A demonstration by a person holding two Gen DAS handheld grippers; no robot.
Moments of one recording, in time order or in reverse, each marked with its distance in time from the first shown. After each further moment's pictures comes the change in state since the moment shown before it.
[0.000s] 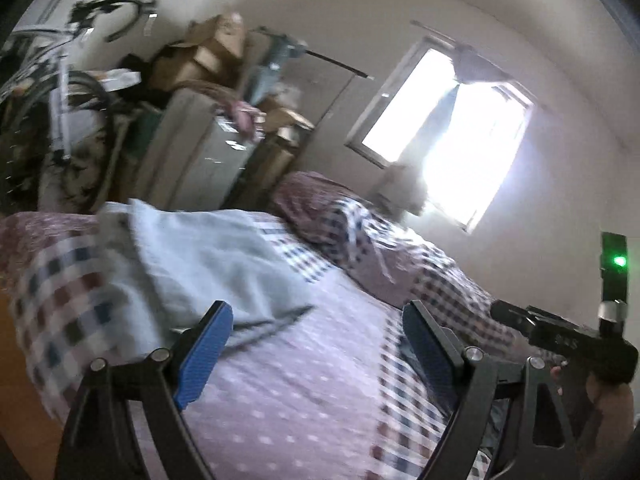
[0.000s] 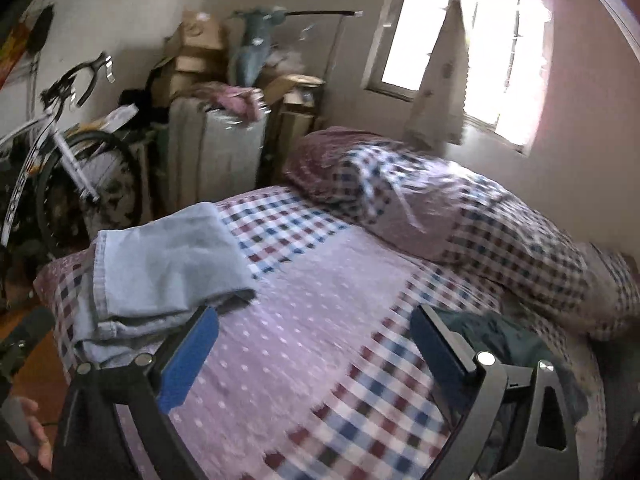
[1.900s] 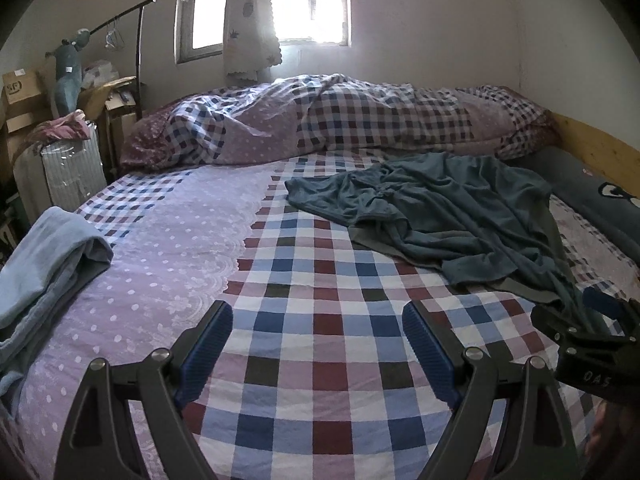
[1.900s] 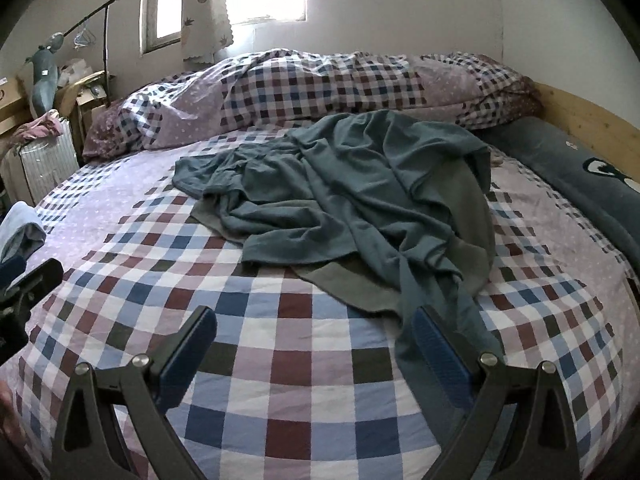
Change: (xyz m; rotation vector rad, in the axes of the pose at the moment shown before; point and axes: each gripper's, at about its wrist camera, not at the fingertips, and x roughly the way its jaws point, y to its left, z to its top) left arm 0.141 -0.221 -0.184 0.644 0.398 -0.064; right arm 0.002 -0.219 -0.269 0.521 0.200 -0.378
